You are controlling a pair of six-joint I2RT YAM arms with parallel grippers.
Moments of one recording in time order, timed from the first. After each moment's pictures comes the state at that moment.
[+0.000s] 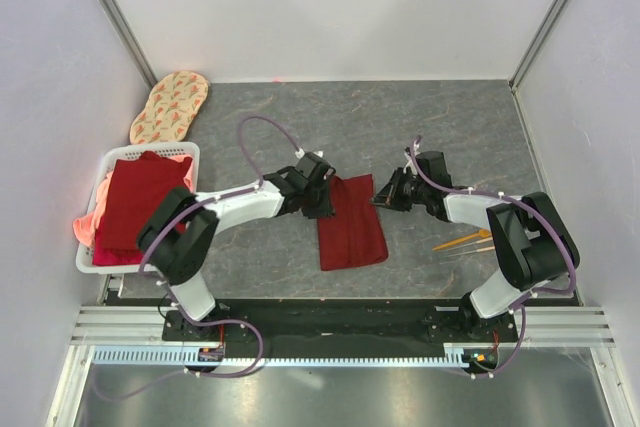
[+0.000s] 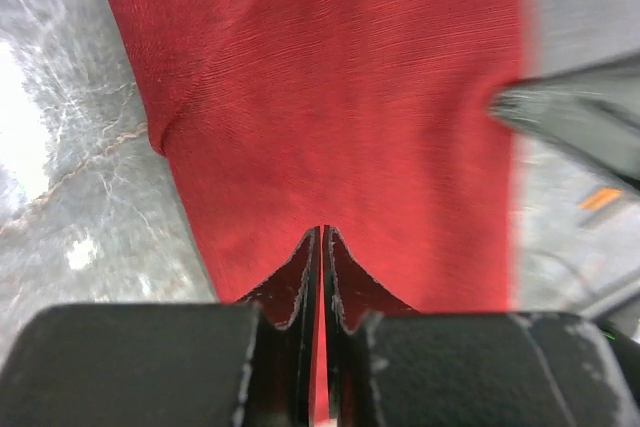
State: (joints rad) left arm -0.74 1.67 1.02 -0.25 0.04 -0.77; right arm 0.30 1.60 0.67 0.19 -0.47 0.71
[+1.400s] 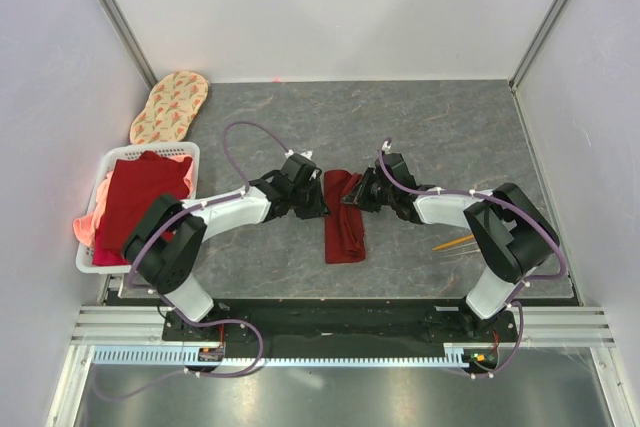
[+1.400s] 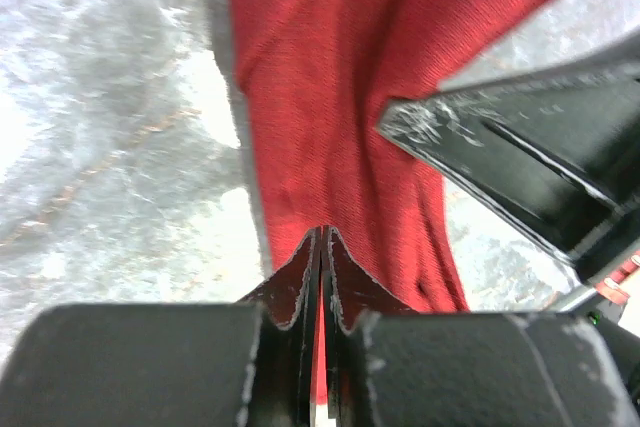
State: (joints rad) left arm -0.69 1.63 0.90 -0.14 0.10 -0.77; right arm 0.56 1.69 0.78 0.23 -0.21 0.95
